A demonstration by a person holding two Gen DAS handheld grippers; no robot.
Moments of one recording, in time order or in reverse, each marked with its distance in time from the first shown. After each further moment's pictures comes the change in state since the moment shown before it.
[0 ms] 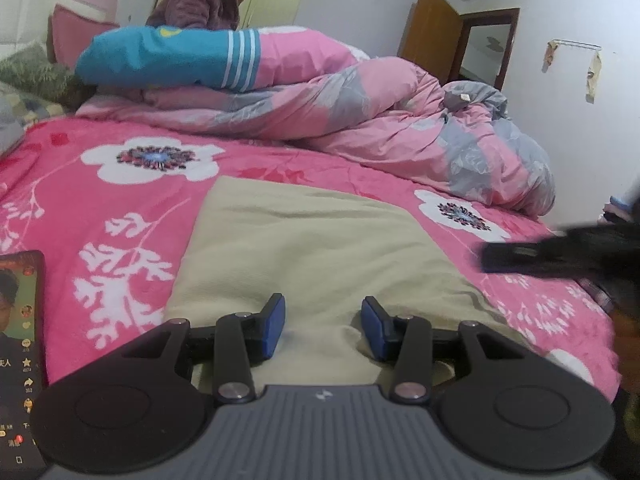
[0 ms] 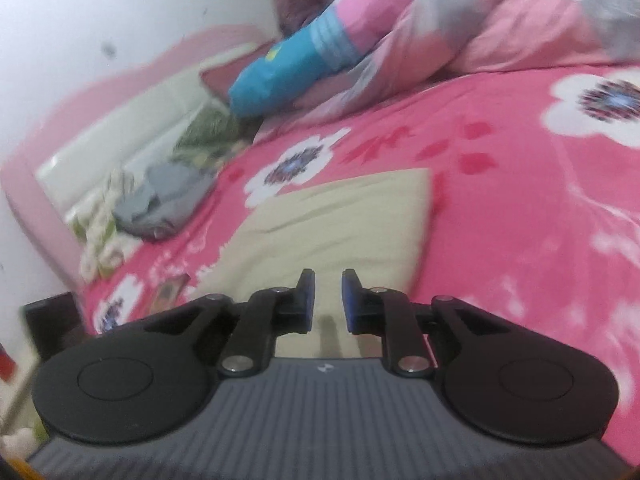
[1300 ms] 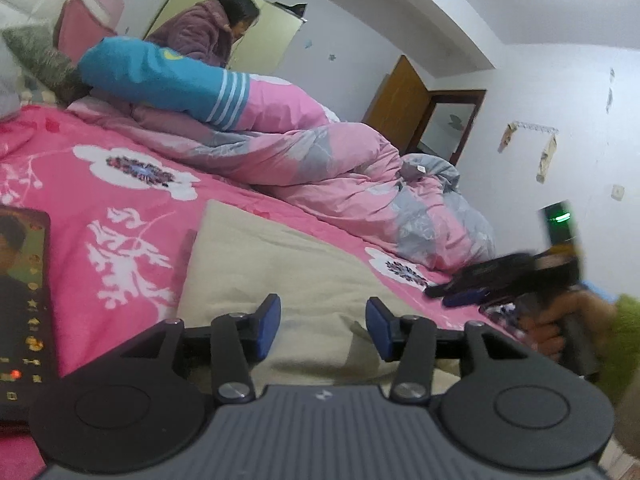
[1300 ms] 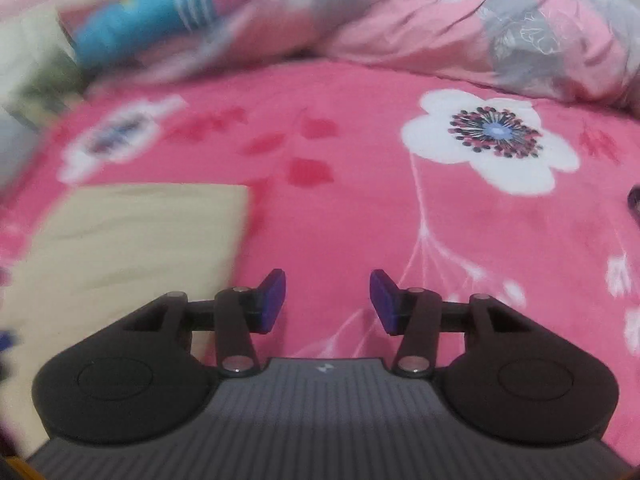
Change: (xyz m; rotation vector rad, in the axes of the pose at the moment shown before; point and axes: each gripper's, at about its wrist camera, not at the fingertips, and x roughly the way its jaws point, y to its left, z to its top) left arm -0.037 0.034 -0.036 -0.110 -0.183 -0.194; right arm 0.015 -0.015 0.022 -0.035 0.055 -0.464
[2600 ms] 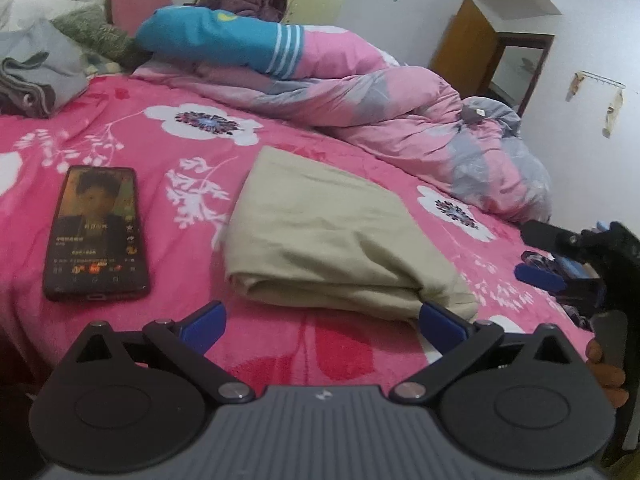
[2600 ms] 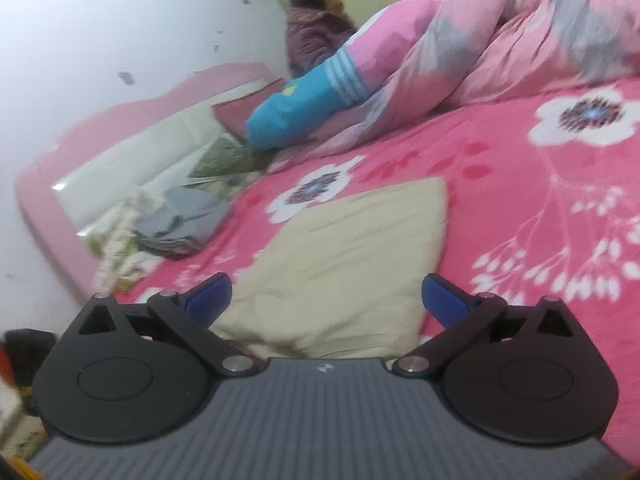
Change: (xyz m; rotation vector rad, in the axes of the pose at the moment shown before) left arm -0.058 -0.050 0.005 -0.051 0.210 0.247; right arm -0.108 0.026 -0.097 0.102 -0.223 0.395
